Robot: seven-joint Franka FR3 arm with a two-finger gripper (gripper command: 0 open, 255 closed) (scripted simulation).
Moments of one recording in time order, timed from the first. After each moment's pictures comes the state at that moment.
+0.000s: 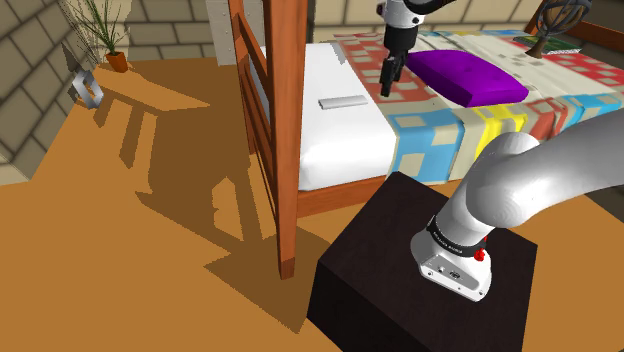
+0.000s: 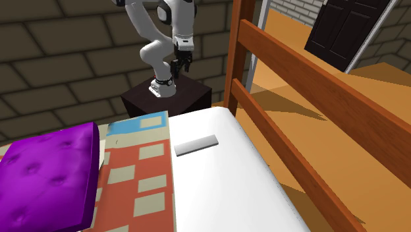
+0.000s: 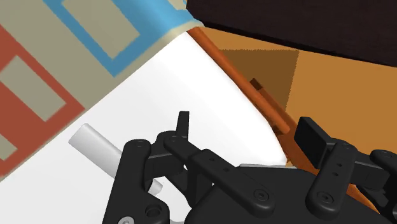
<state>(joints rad) 0.01 -0.61 -0.26 -2.43 -0.27 1.76 -0.30</state>
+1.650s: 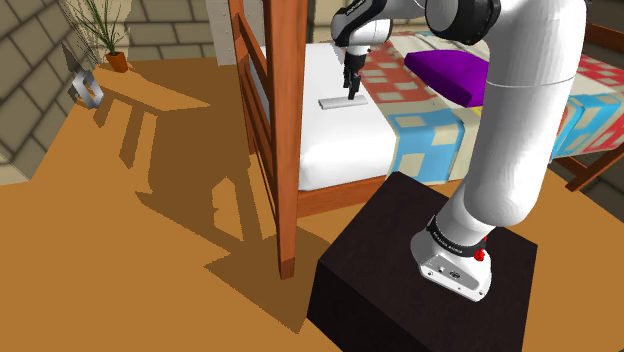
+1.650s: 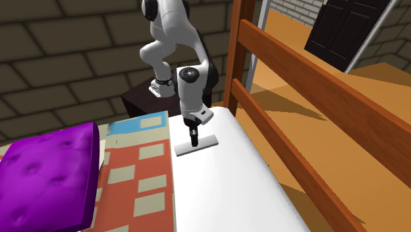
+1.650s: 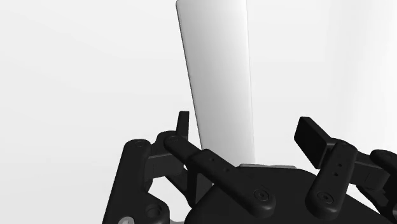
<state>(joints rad) -0.02 0.39 -0.54 -1.85 0.23 2.19 -1.45</state>
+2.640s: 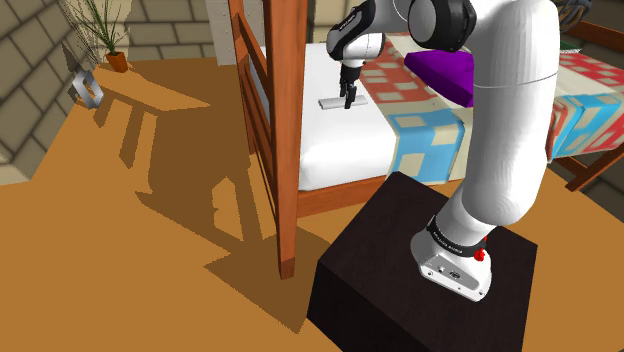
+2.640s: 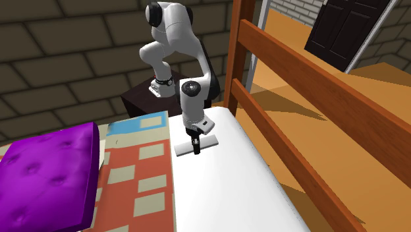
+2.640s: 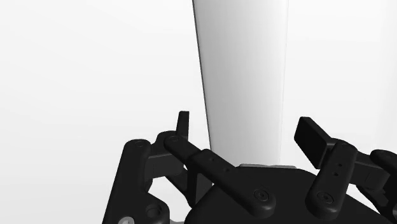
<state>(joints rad) -0.06 0.49 -0.49 -1.83 0.29 2.26 -1.51</state>
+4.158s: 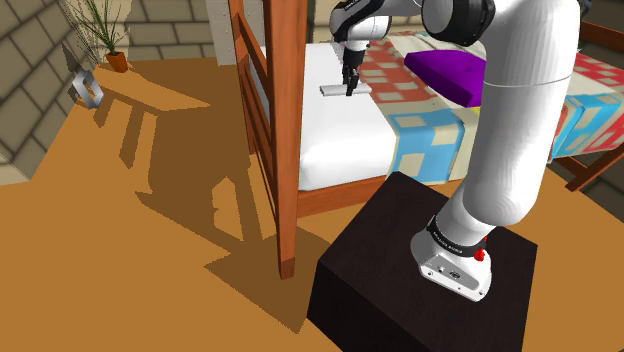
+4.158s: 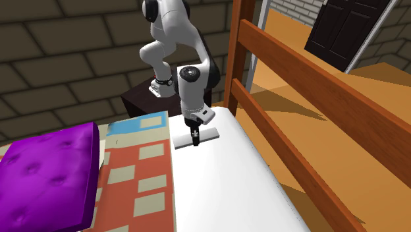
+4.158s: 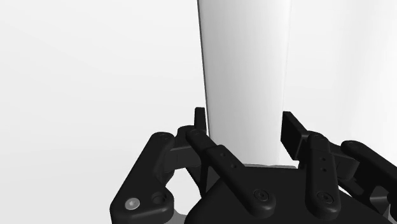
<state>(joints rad) -0.04 0.41 -0.53 -1.79 0.24 2.15 -1.48</state>
